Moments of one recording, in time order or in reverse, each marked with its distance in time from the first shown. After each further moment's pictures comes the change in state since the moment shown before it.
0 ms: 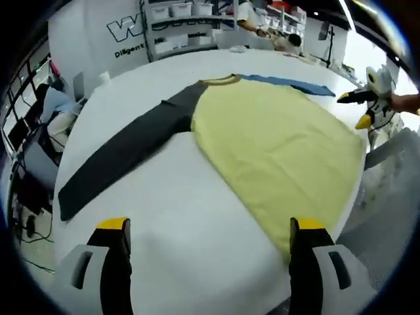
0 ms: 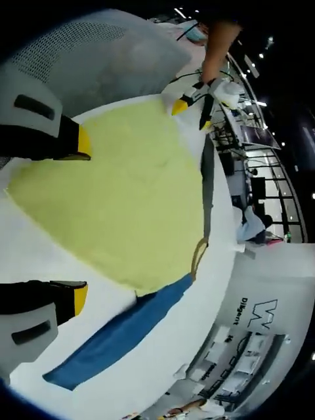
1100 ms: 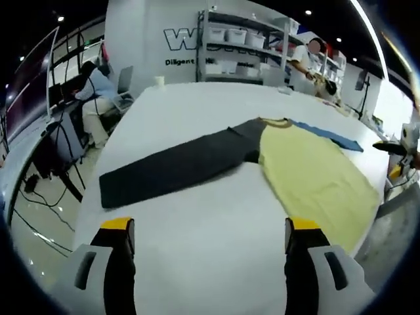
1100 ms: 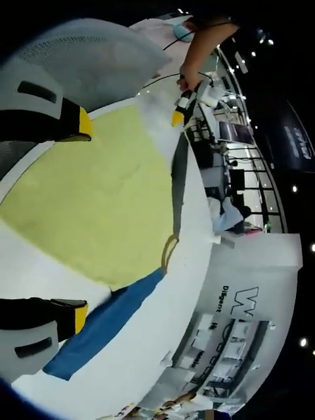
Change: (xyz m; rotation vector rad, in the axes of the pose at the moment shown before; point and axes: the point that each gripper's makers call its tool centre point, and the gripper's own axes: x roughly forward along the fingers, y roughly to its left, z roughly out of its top) left arm -0.043 0.069 0.016 -0.252 -0.188 0.150; right arm -0.022 0.022 0.028 -0.011 -0.087 -0.045
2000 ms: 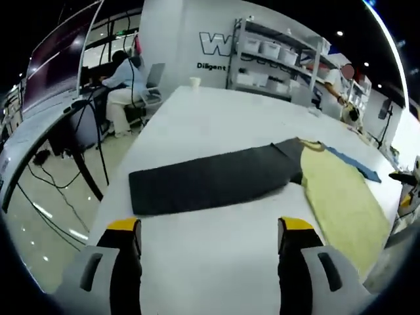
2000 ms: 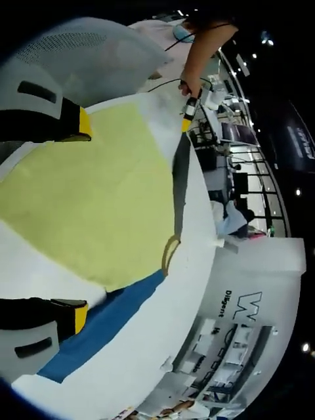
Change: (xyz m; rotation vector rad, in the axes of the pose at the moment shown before) left arm 0.029 0.068 0.012 -0.146 -0.054 0.078; right arm 0.021 -0.013 0.006 0.017 0.028 0.008
